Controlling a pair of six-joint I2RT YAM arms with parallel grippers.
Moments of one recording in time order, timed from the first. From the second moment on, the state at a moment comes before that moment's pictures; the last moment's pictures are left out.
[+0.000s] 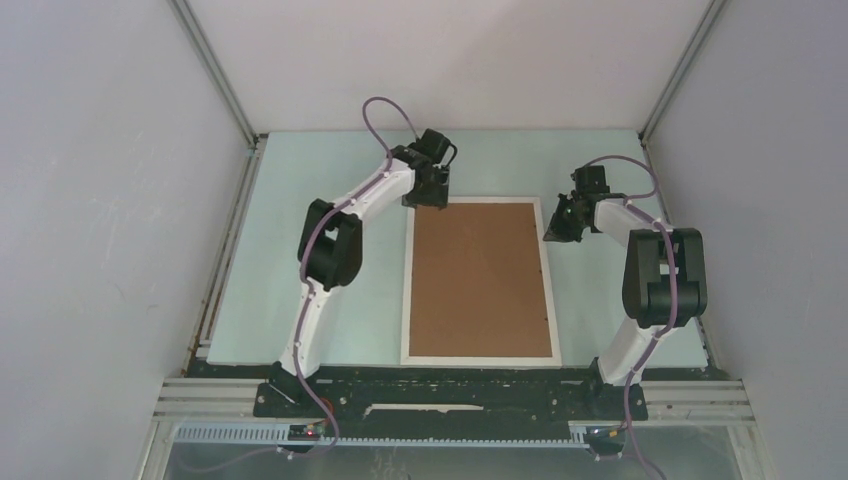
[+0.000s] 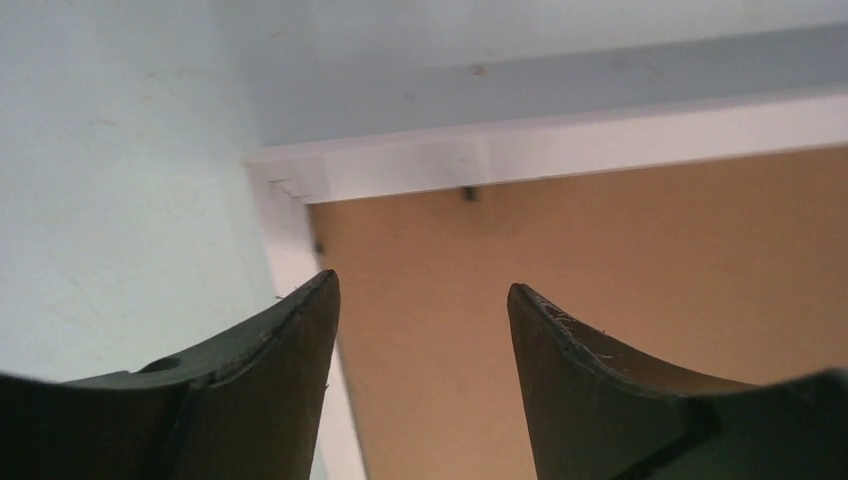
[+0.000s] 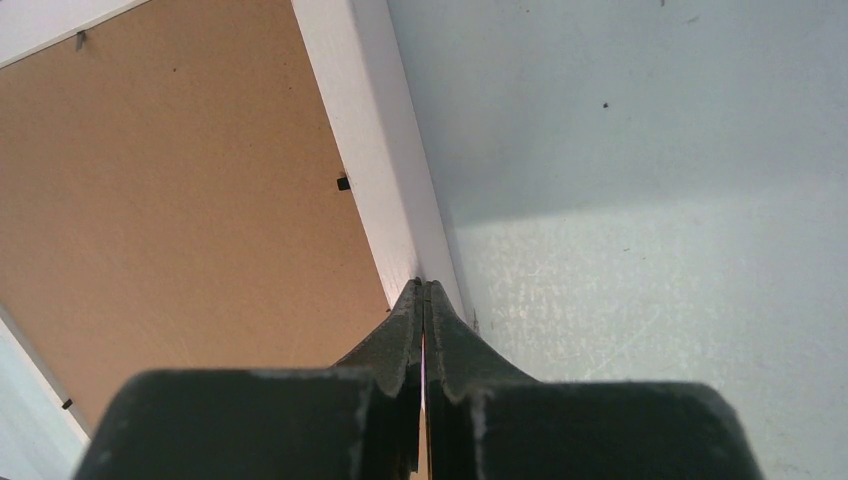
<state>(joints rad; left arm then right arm) -0.53 2.35 2.07 -0.83 -0.19 -0.41 0.02 1.78 1.12 -0.41 -0.20 0.40</state>
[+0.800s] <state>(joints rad) -0.28 1.89 1.37 -0.51 0.34 -0.51 0.04 1.79 1.12 -0.39 -0.22 0.41</state>
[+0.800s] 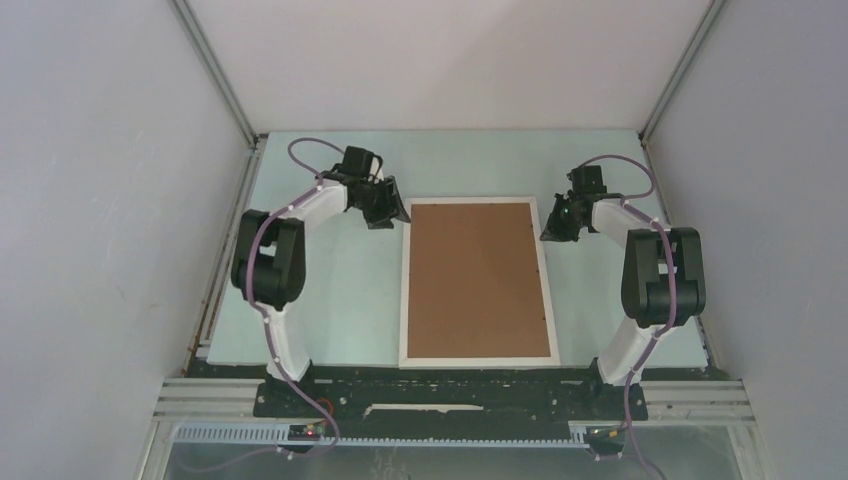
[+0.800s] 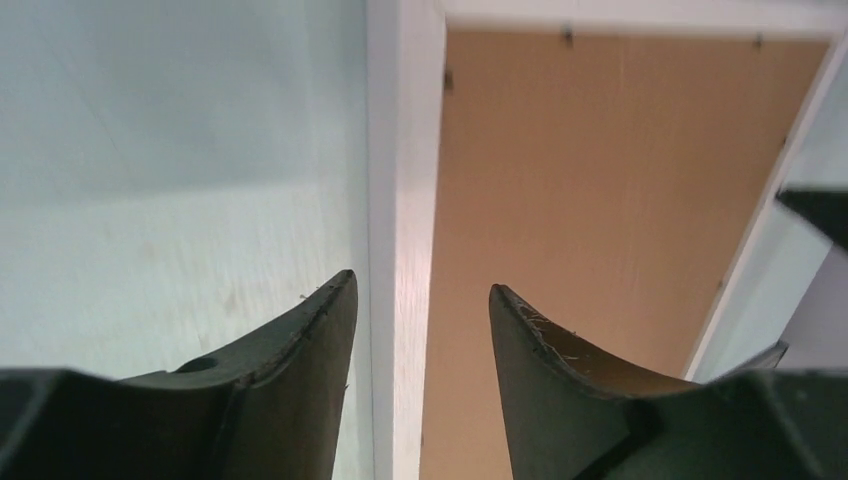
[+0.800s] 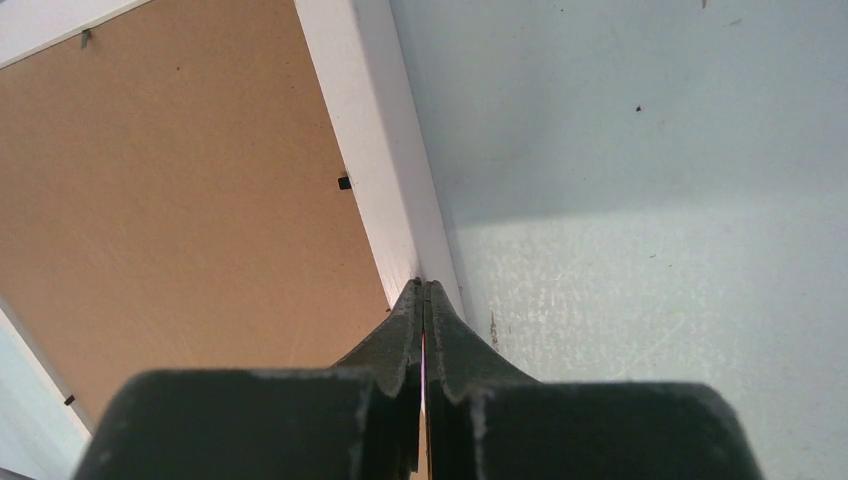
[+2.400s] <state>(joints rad) -0.25 2.17 1.57 -0.33 0.35 -0.56 0.04 1.79 1.13 -0.39 -0.22 0.41</state>
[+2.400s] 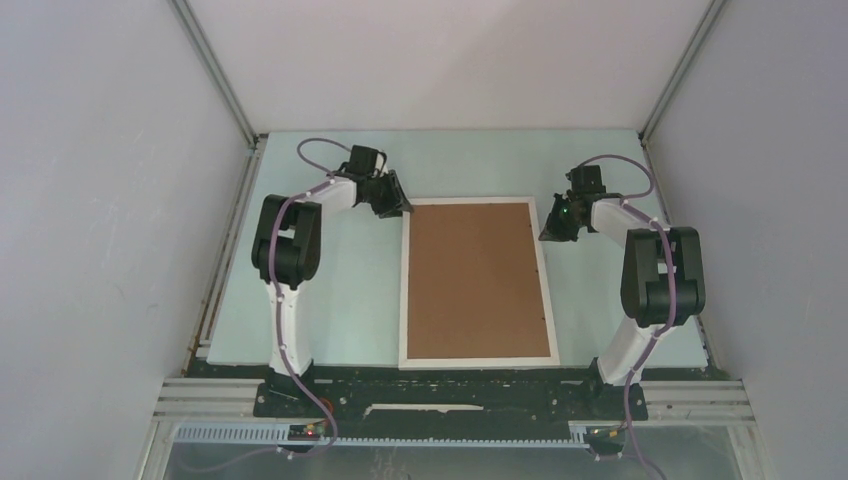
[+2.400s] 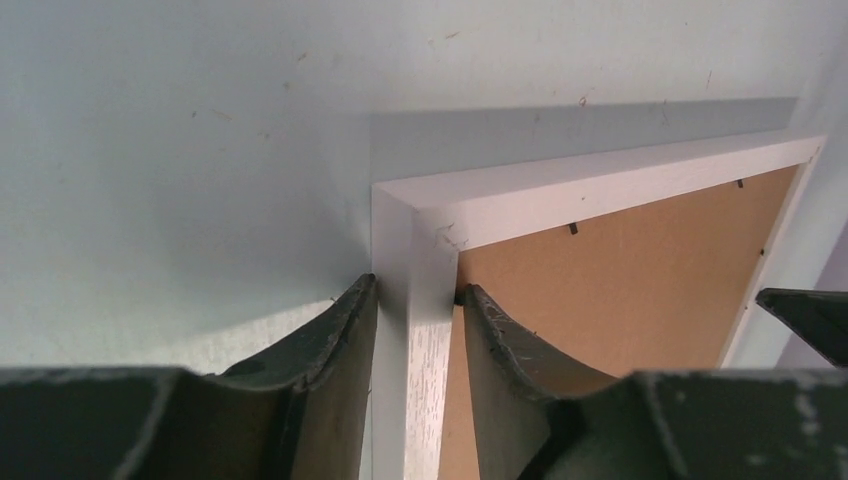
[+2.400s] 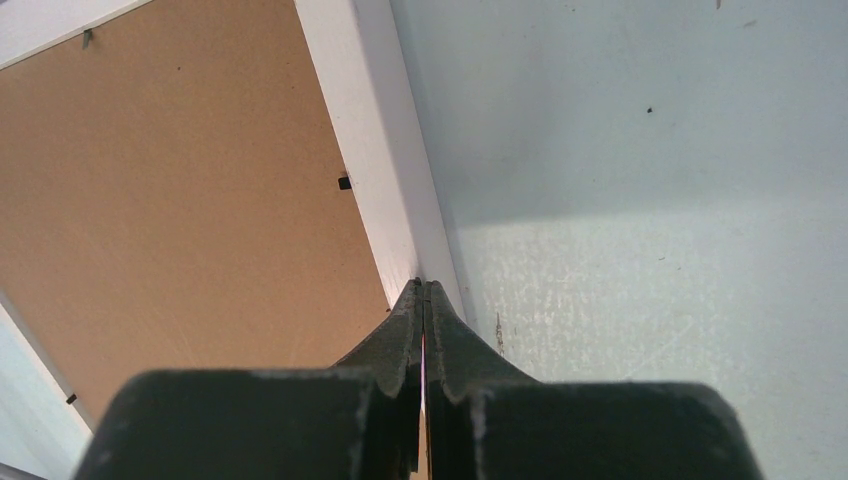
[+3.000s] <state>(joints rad) -0.20 2.11 1.42 -0.19 0.41 -0.60 0.06 1.79 1.13 -0.39 -0.22 0.41</state>
